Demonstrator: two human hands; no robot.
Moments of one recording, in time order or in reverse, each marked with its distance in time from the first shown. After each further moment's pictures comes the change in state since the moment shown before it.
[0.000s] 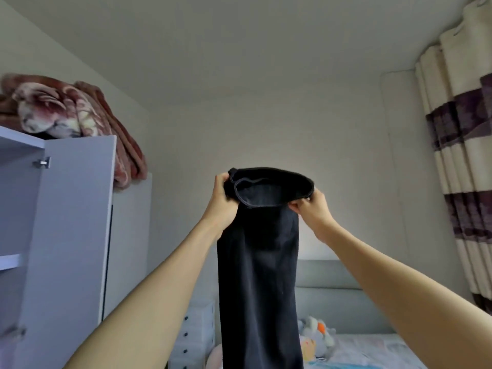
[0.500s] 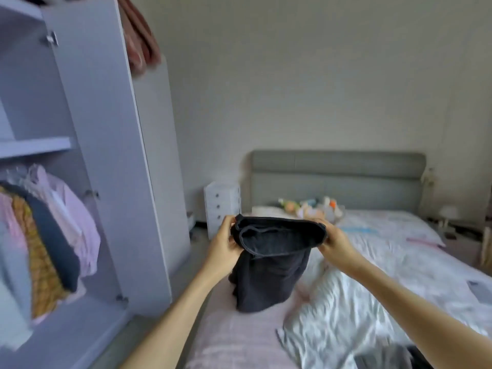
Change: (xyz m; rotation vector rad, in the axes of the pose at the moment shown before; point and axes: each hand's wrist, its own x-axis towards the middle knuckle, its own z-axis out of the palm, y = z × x) left_hand -0.313 -0.099 -0.046 0.117 -0.178 -0.476; right_hand -0.280 0.137 -0.019 -0.397 -0.505 0.114
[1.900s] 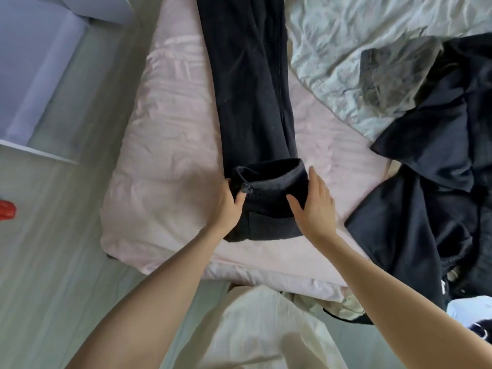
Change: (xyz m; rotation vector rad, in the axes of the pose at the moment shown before) left_hand -0.409 -0.278 0.210 0.272 -0.233 -1.010; right_hand -0.459 0.164 0.187 -0.313 -0.465 0.770
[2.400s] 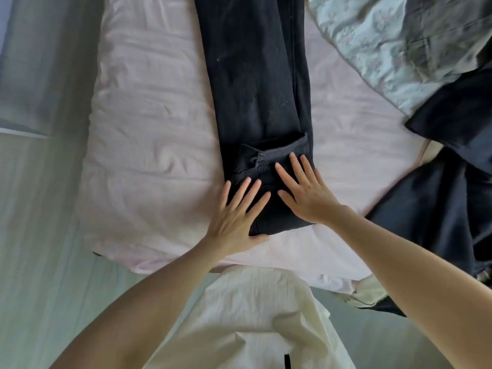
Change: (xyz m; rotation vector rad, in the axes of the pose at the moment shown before) left_hand 0.017 -0.065 0.030 0.998 -0.139 0.784; right_hand 0.061 0.037 0.062 -0.452 -0.522 -0.365
